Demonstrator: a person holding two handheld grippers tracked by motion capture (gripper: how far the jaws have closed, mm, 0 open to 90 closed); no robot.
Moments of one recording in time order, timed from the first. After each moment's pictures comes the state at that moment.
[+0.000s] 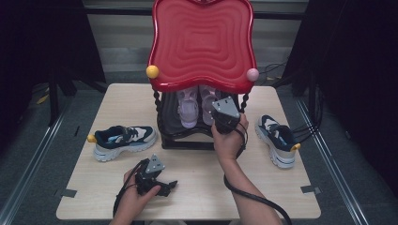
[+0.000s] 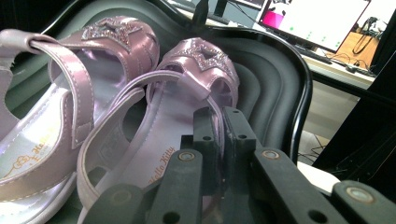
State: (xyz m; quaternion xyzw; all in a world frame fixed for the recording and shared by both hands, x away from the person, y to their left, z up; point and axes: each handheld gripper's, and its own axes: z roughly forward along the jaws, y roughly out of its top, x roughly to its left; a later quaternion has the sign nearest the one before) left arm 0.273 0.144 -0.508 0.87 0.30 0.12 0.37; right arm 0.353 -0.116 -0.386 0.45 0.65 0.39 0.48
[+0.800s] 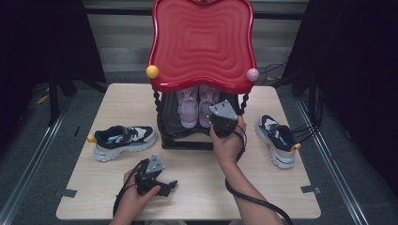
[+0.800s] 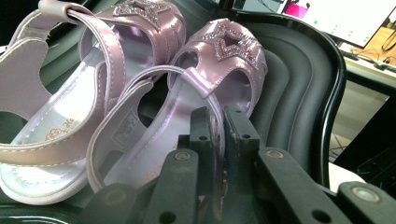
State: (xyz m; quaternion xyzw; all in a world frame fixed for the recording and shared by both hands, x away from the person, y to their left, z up) left arm 0.273 0.144 -0.508 0.87 0.30 0.12 0.37; right arm 0.351 -0.113 -0.397 0.43 0.67 0.39 0.46
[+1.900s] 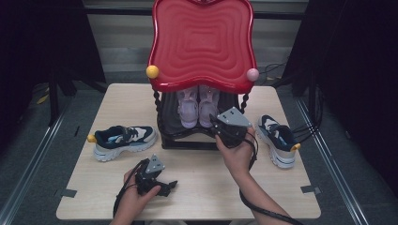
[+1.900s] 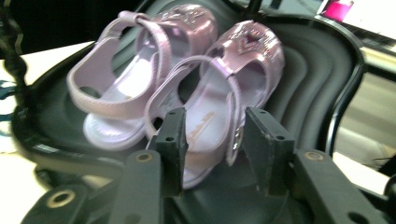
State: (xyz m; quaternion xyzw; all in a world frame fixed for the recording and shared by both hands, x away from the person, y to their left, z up) left arm 0.273 0.144 -0.508 0.87 0.30 0.12 0.37; right arm 0.315 -0.131 -0.384 0.40 0.71 0.42 0.40
